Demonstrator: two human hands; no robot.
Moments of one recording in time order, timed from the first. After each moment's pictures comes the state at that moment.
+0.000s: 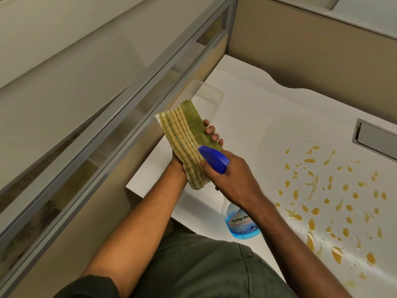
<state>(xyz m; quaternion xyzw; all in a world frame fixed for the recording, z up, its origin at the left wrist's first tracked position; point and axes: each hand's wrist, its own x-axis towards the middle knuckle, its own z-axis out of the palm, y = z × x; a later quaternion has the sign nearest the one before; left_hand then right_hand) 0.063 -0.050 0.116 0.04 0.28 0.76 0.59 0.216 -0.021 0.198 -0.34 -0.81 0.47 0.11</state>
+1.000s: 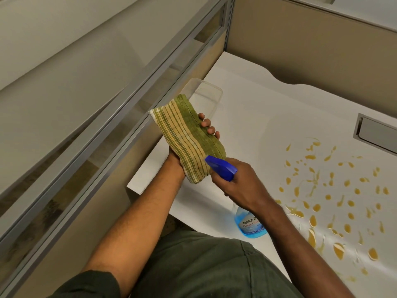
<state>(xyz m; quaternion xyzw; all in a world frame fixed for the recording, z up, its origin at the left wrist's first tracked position) 0.049 -0.043 0.113 0.02 0.25 0.77 0.59 0.240 -0.010 0.170 -0.32 -0.82 0.47 0.07</state>
